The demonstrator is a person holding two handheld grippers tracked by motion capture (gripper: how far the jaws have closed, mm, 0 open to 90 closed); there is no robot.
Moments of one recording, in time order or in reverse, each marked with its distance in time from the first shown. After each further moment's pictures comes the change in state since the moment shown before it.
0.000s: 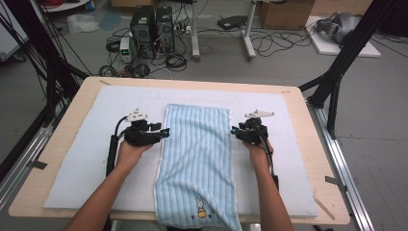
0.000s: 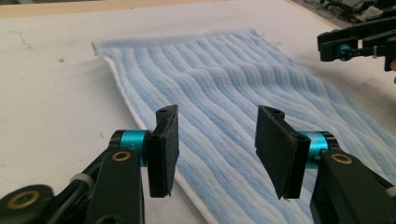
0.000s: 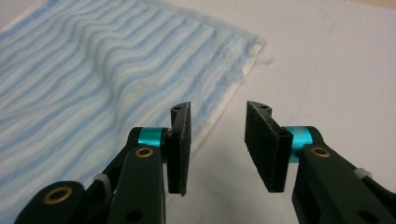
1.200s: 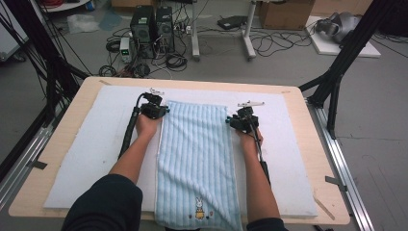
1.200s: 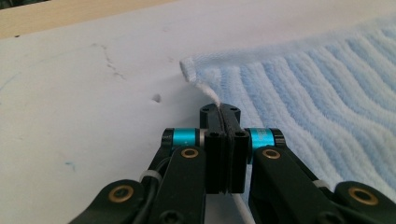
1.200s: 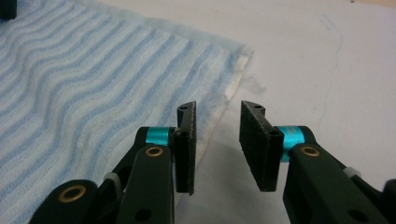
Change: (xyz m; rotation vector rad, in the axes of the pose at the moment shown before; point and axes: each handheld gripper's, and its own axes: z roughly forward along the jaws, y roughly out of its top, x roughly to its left) left arm 0.062 0.039 0.099 0.170 0.308 0.004; right arm -0.012 0.020 0.046 -0.004 -0.046 0.055
